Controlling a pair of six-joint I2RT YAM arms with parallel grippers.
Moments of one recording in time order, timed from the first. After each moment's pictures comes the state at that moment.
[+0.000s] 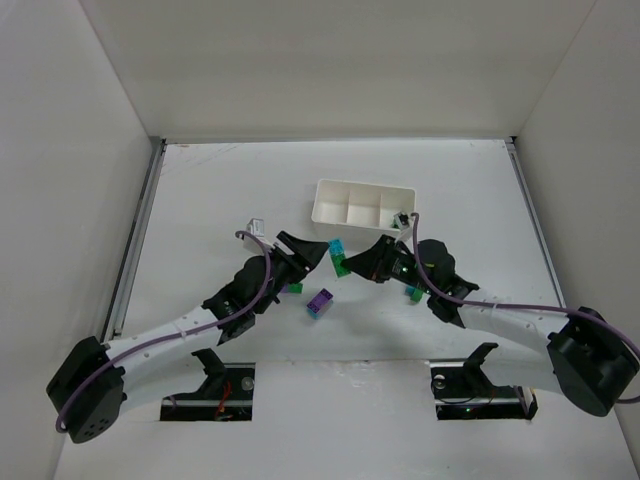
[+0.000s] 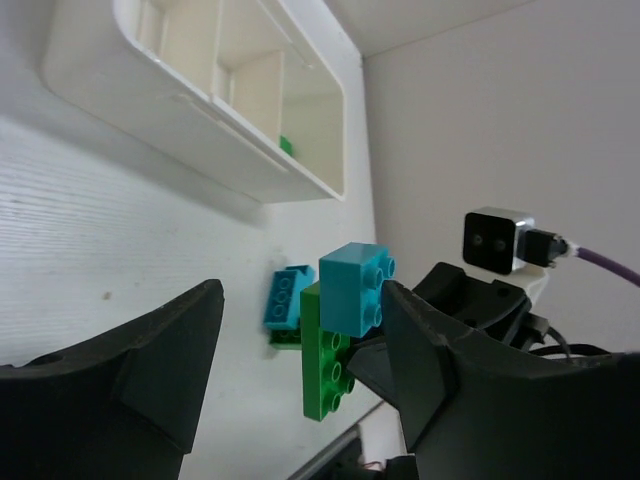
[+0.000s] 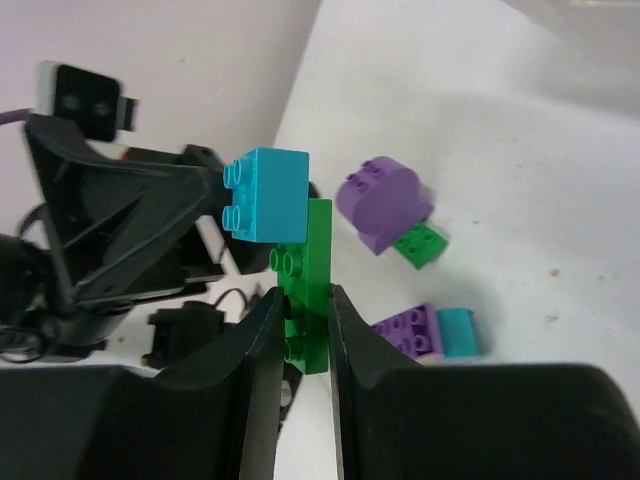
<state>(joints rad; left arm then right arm) -0.84 0.96 0.39 0.39 -0.30 -1.20 0.70 1.17 0.44 0.60 -0.28 0.97</state>
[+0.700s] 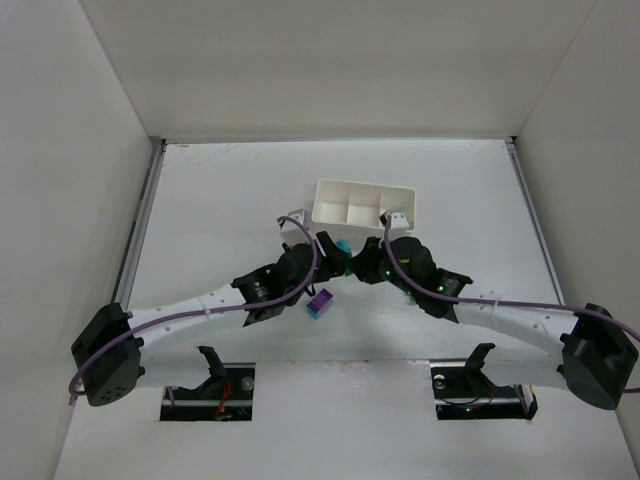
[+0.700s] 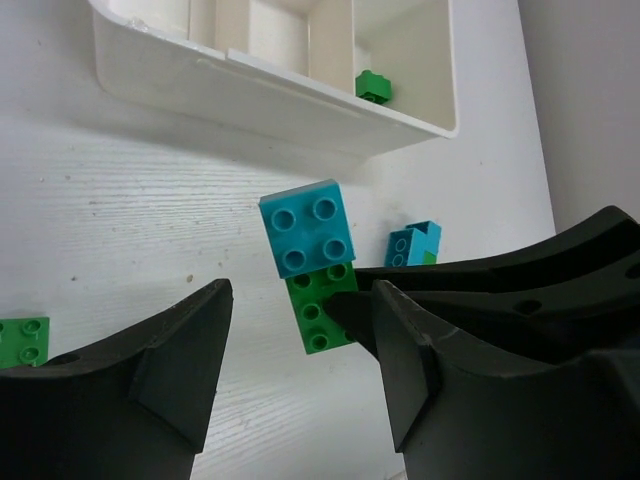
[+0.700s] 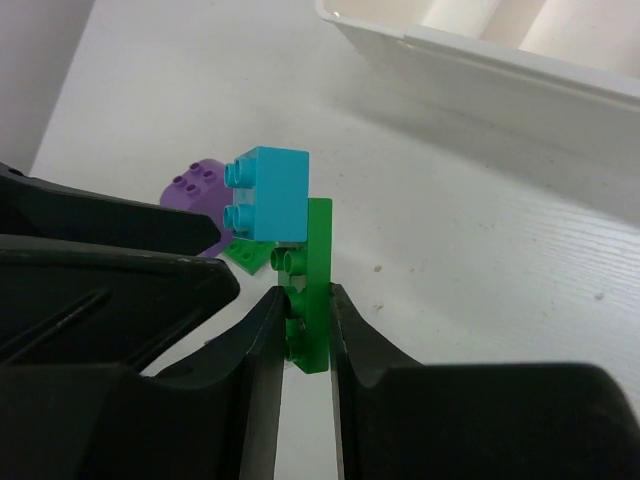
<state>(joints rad) -1.01 1.18 0.71 0.01 -0.47 -0.91 0.85 1.17 0.63 0.14 0.16 0.61</state>
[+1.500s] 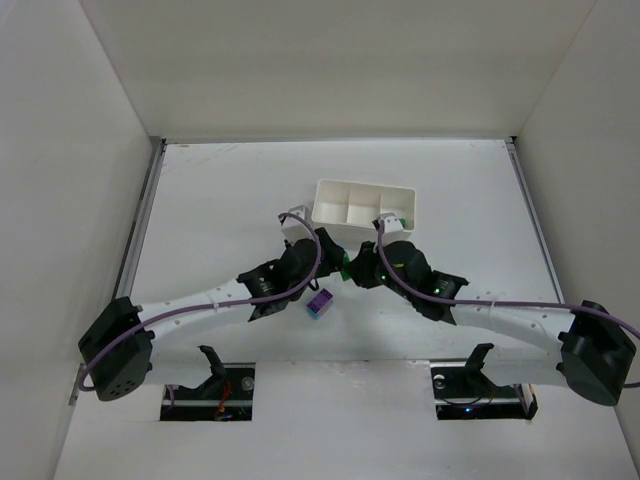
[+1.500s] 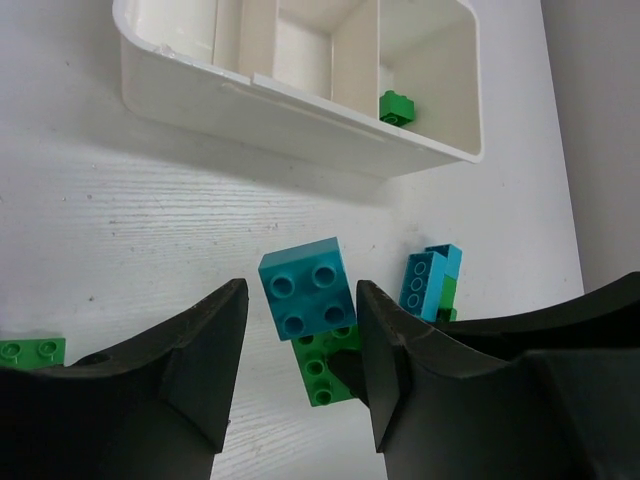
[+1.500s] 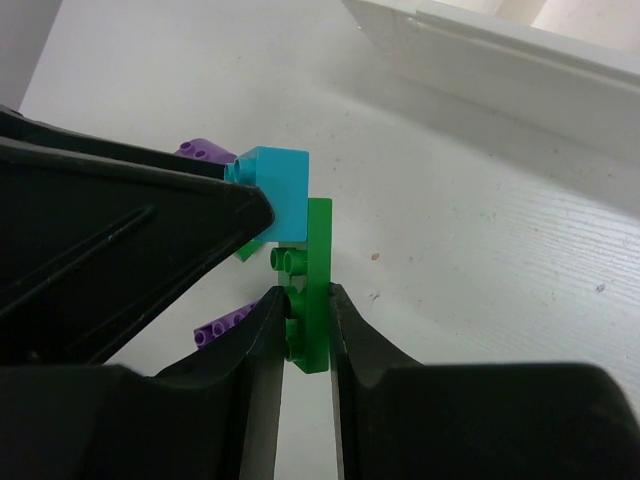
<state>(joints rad) -0.98 1.24 0.72 0.02 -0.49 -0.90 0.90 1.19 0.64 0.12 0.20 0.58</state>
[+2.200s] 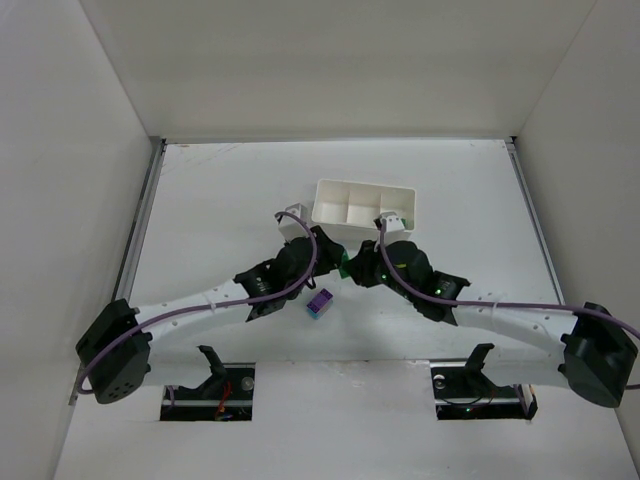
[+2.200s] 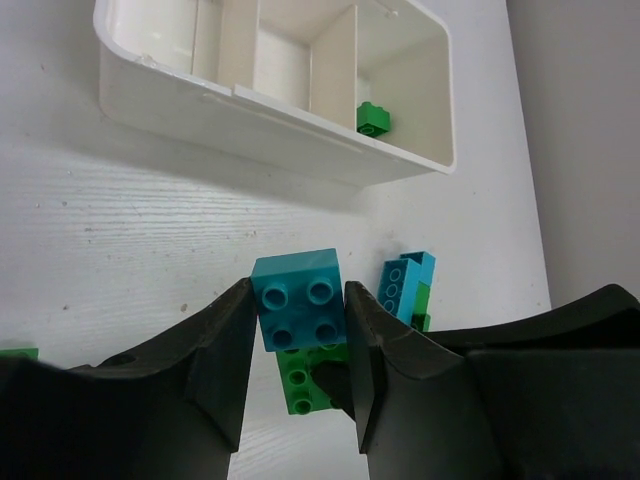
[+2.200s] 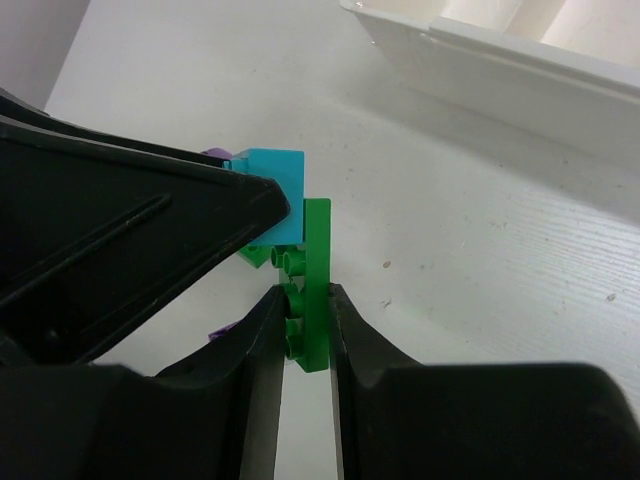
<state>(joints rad) -0.97 1.23 0.72 0.07 -0.47 -0.93 0.91 1.18 0.64 0.14 0.21 0.58</state>
